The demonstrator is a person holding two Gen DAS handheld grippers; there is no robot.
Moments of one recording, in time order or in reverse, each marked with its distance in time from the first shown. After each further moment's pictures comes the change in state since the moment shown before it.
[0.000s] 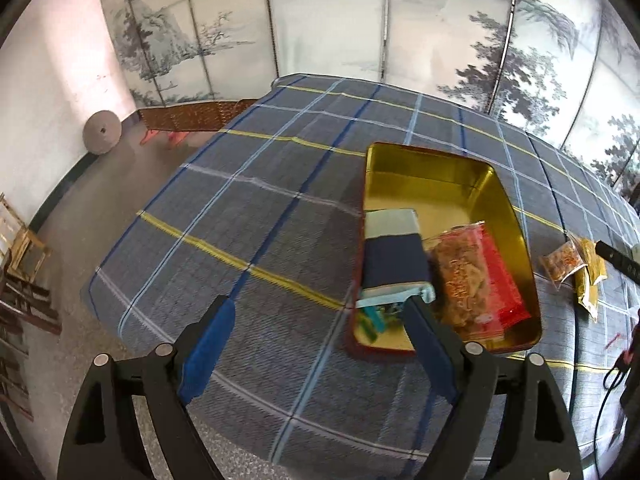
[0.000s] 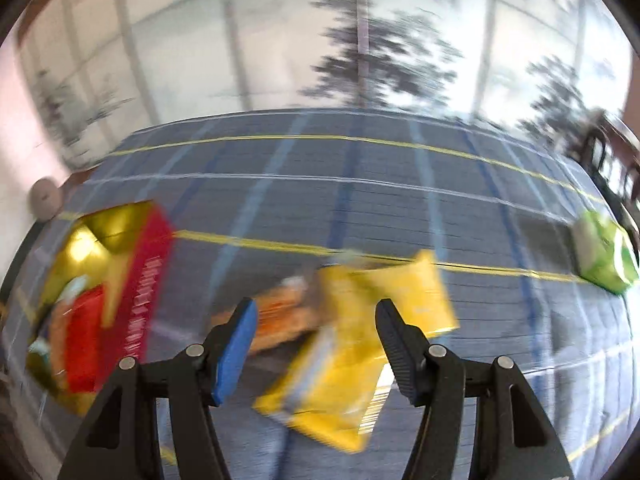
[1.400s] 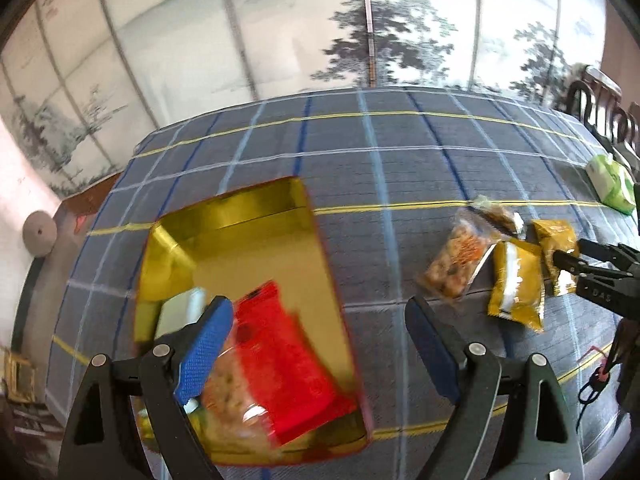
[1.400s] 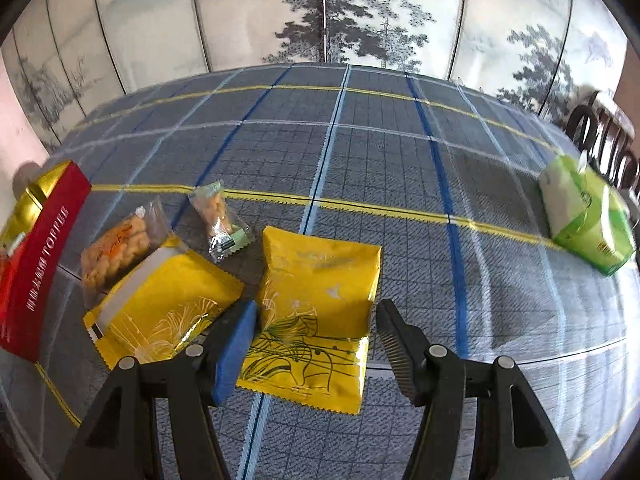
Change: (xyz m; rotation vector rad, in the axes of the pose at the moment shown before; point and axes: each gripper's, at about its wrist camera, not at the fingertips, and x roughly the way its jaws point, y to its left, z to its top) left arm 0.035 -0.192 0.035 0.371 -0.026 -0.163; right arm 0.028 -0.105 -0.039 -0.019 0.077 -0.012
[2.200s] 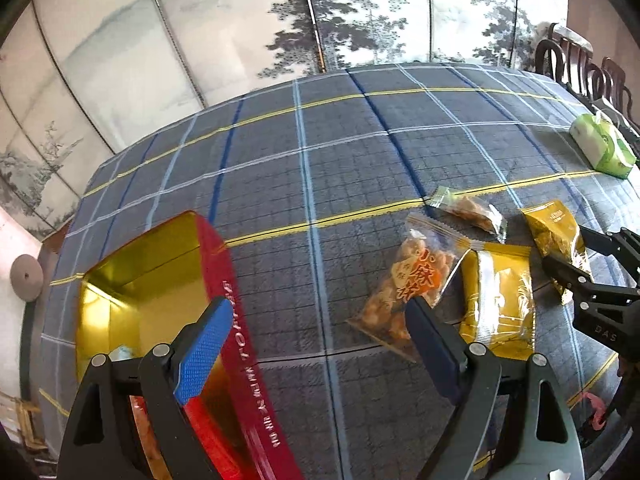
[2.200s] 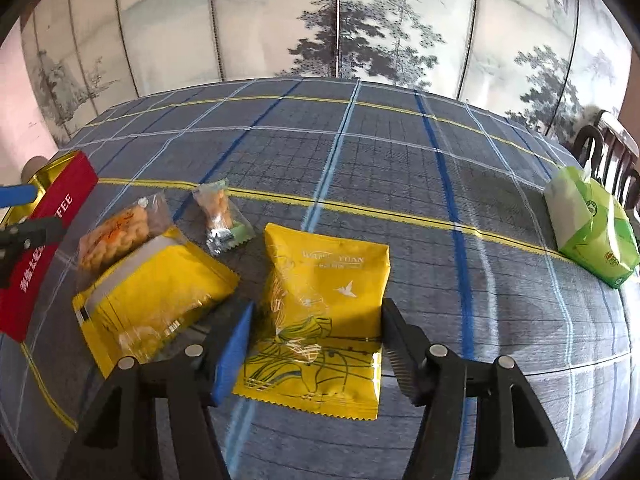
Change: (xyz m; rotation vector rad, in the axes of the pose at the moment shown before) left arm 0.050 -0.061 0.024 0.138 0.028 -0.054; right arm 0.002 -0.003 -0.018 -0.074 -0.082 0.005
